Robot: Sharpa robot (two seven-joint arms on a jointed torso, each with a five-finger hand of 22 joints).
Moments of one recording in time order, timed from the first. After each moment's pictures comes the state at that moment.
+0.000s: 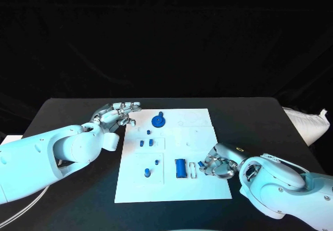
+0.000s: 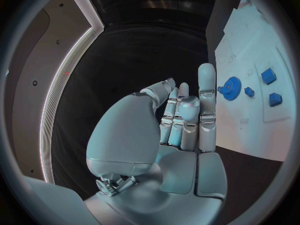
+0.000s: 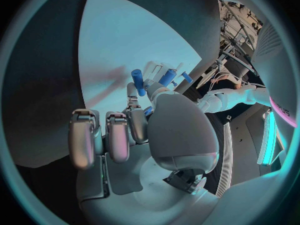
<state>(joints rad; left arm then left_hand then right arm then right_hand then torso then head) 1.18 -0.91 -0.05 1.57 0.13 -0.27 0.32 1.37 -0.11 0.45 -0.02 0.14 1.01 0.18 0.15 0.07 1.07 0.11 0.24 0.09 1.30 0.02 1.20 0.79 0.17 1.29 0.11 0.60 0.77 0.93 -1.10 0.00 1.99 -1.50 -0.37 -0.59 1.24 -0.10 0.28 0.21 0.26 1.20 0.04 0.14 0.34 1.47 -0.03 1.29 1.31 1.47 -0.09 1.53 1.31 0.04 1.47 0.01 1.48 1.31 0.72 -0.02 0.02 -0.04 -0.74</state>
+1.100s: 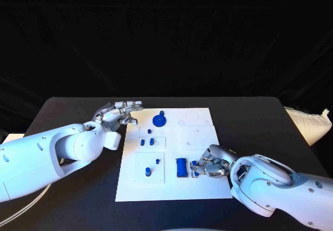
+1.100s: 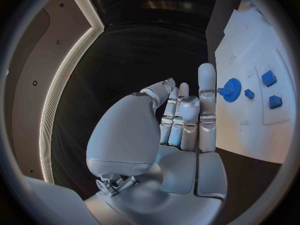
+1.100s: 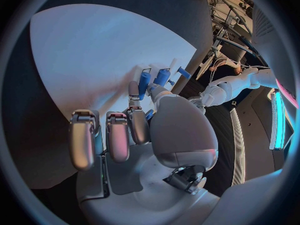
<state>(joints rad) 1.18 -0.91 -0.05 1.57 0.13 -0.27 0.32 1.37 -0.11 0.45 -0.02 0.14 1.01 0.18 0.15 0.07 1.07 0.11 0.25 0.09 1.30 0.02 1.20 0.79 0.17 1.29 0.11 0.60 0.77 0.93 -1.01 0.00 1.95 -1.36 -0.39 -0.61 1.17 -0.09 0.21 0.24 0.33 1.23 0.03 0.14 0.35 1.47 -0.03 1.32 1.31 1.46 -0.09 1.53 1.31 0.04 1.47 0.01 1.49 1.31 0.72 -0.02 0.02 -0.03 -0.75</state>
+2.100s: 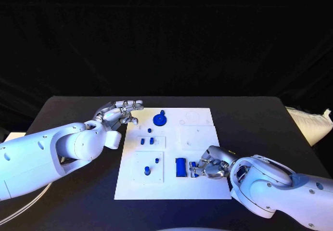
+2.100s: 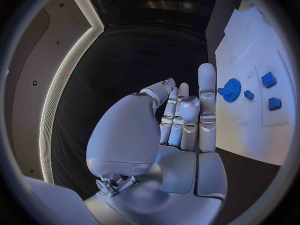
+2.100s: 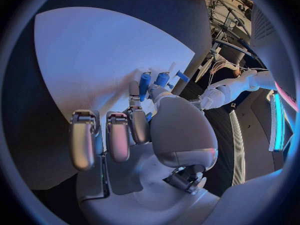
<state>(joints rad) 1.18 -0.91 -0.05 1.57 0.13 -0.27 0.32 1.37 -0.11 0.45 -0.02 0.14 1.01 0.18 0.15 0.07 1.07 0.11 0.25 0.09 1.30 0.02 1.20 0.79 0.17 1.29 0.11 0.60 0.77 0.93 -1.01 0.00 1.96 -1.37 -0.37 -0.61 1.17 -0.09 0.20 0.23 0.34 1.24 0.02 0.15 0.36 1.47 -0.04 1.32 1.31 1.46 -0.10 1.53 1.31 0.04 1.47 0.01 1.49 1.31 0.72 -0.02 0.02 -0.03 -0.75</state>
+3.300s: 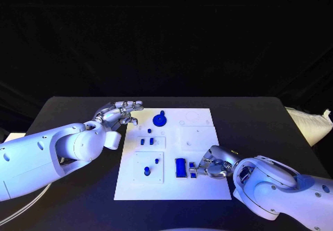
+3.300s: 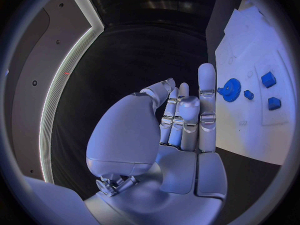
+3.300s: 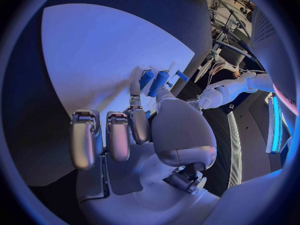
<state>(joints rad) 1.18 -0.91 -0.05 1.57 0.13 -0.27 0.31 1.37 -0.11 0.45 -0.02 0.14 1.01 0.18 0.15 0.07 1.07 0.11 0.25 0.08 1.30 0.02 1.20 0.79 0.17 1.29 0.11 0.60 0.77 0.92 -1.04 0.00 1.98 -1.40 -0.38 -0.60 1.10 -0.06 -0.03 0.26 0.14 1.24 0.03 0.15 0.40 1.47 -0.04 1.31 1.31 1.46 -0.10 1.53 1.31 0.04 1.47 0.01 1.49 1.31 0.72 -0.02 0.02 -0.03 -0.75</state>
